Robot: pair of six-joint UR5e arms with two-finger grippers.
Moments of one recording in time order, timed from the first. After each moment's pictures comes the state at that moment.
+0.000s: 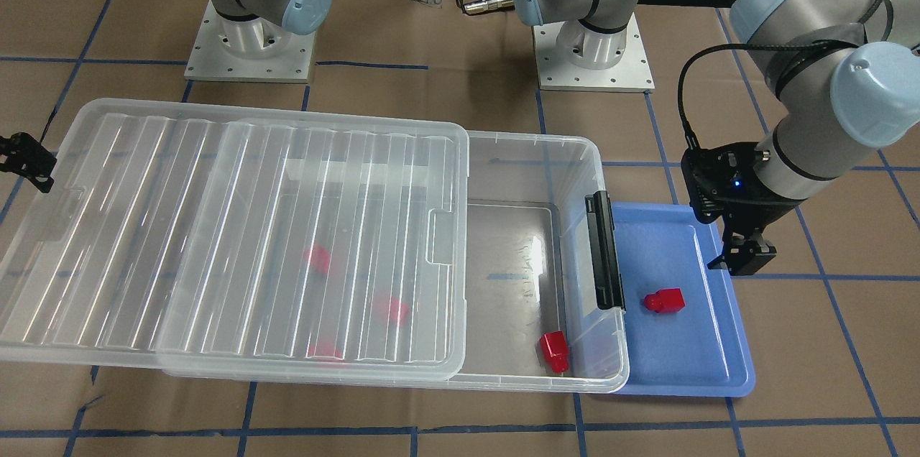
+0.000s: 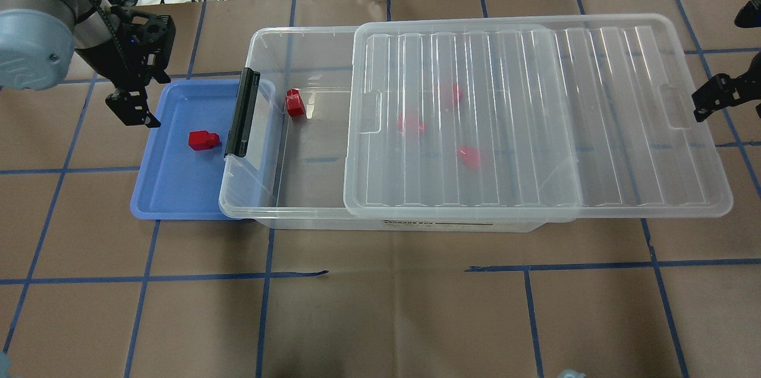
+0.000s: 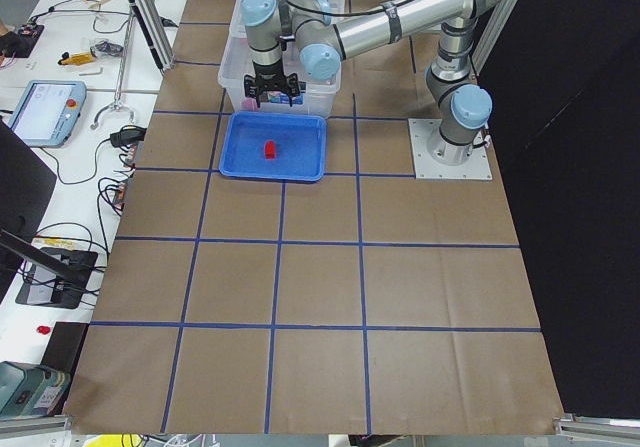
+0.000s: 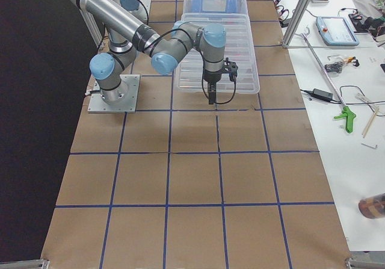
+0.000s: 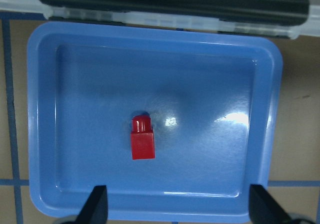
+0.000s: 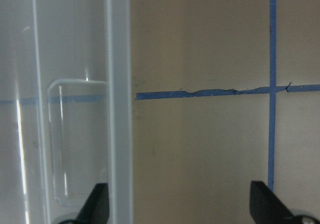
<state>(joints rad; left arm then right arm) -1.32 -1.83 -1.63 -1.29 1.59 1.79 1.03 -1.50 1.80 -1.97 -1.63 -0.49</state>
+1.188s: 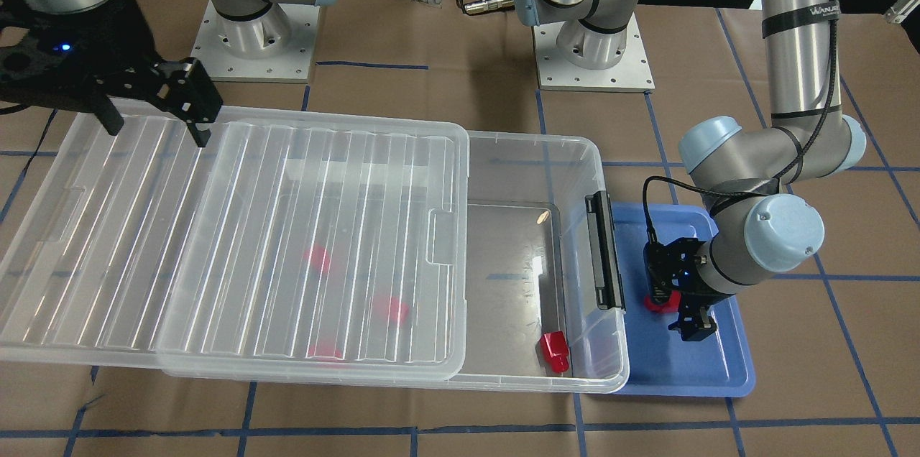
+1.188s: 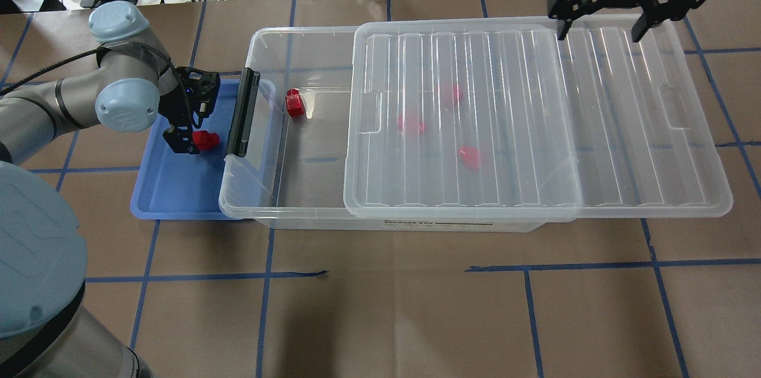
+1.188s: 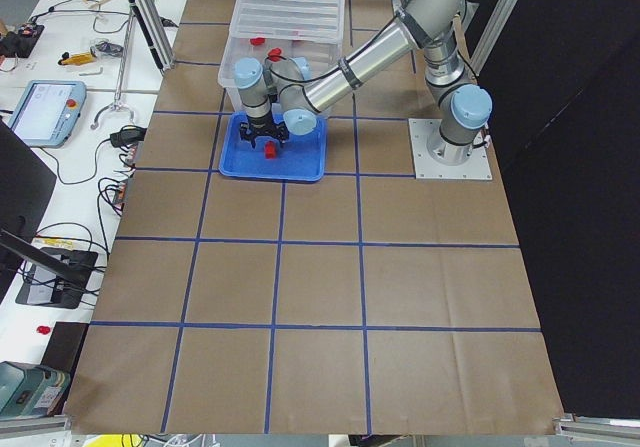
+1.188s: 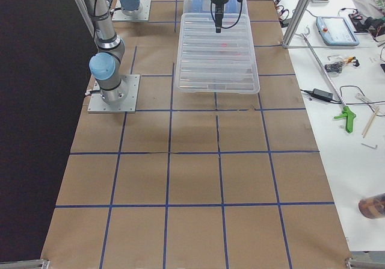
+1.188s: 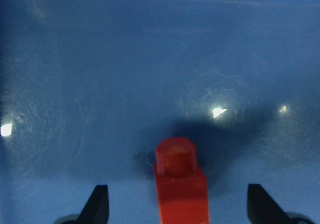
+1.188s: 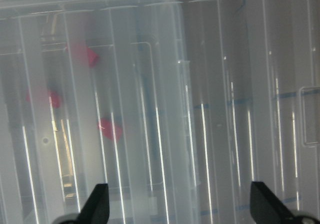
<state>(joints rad) -1.32 -2.07 -1.73 -0.98 1.62 1.84 1.57 -1.52 1.43 -1.57 -1.60 0.12</state>
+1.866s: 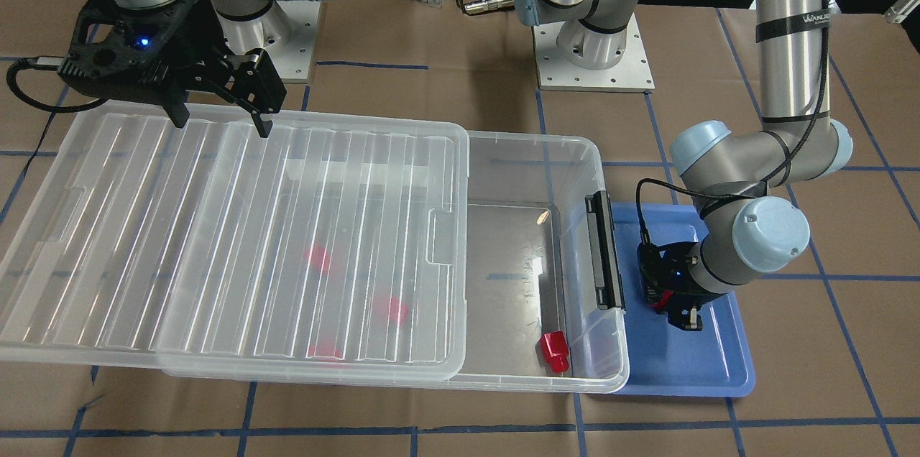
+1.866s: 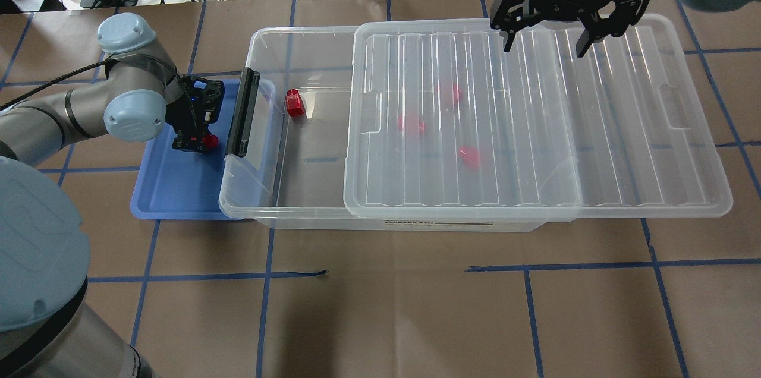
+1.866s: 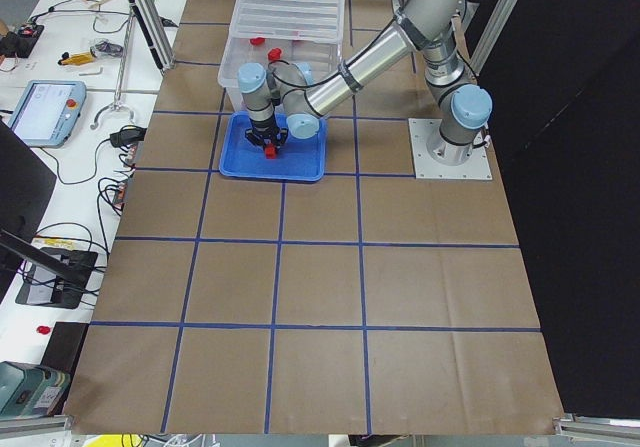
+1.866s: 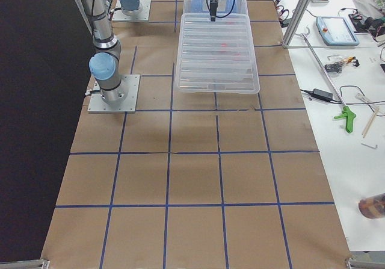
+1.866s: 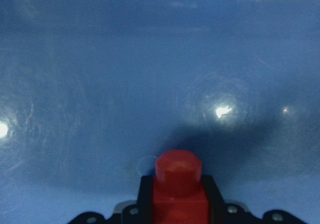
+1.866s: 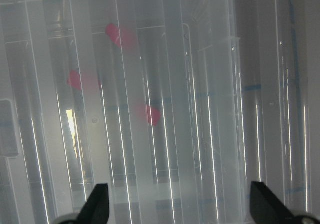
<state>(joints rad) -1.33 -2.07 -1.76 -0.94 1.62 1.84 1.63 -1.50 1.42 -1.54 -1.57 0.20</state>
